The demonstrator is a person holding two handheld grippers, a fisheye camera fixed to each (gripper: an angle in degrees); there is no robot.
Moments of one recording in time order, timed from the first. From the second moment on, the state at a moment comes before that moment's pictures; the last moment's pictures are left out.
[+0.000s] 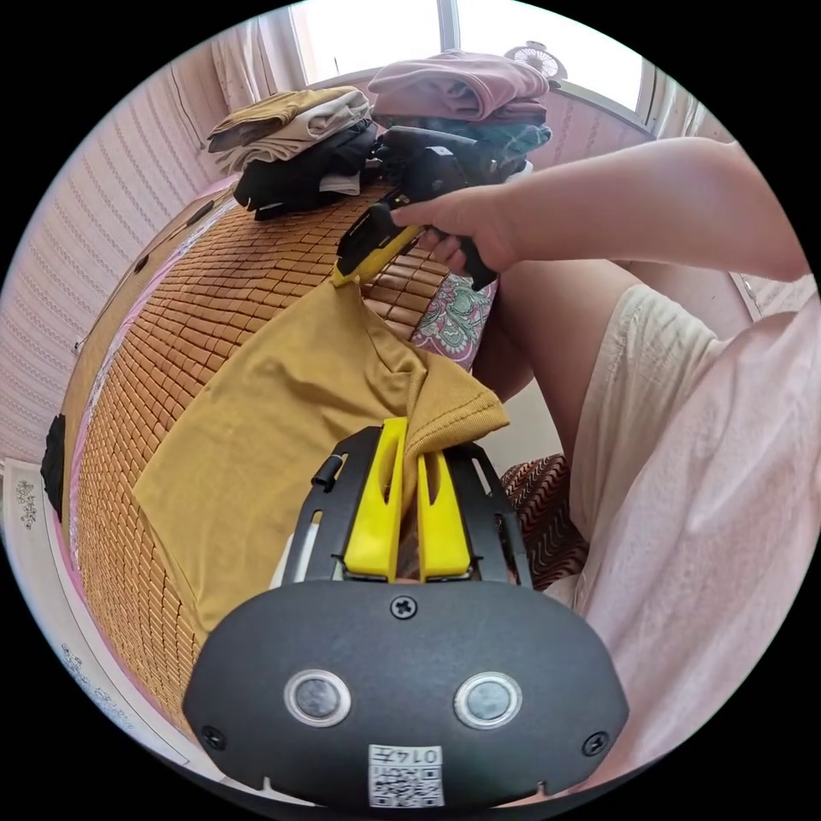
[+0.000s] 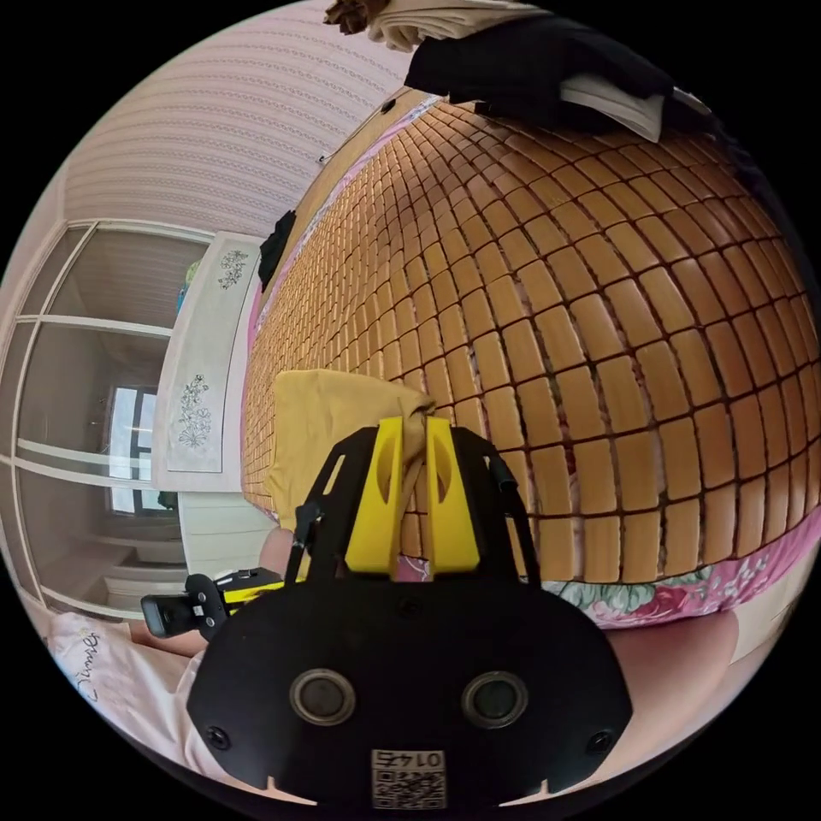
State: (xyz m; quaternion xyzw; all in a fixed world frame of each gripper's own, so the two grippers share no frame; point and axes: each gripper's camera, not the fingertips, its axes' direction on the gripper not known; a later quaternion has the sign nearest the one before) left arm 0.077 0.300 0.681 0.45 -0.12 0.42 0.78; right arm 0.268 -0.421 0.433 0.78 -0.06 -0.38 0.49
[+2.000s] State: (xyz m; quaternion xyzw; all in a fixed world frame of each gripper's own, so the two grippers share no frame) left arm -0.245 0.216 0.632 0.46 0.11 0.05 0.88; right arm 0.013 -0.230 0.364 0.68 0.47 -0.33 0.46
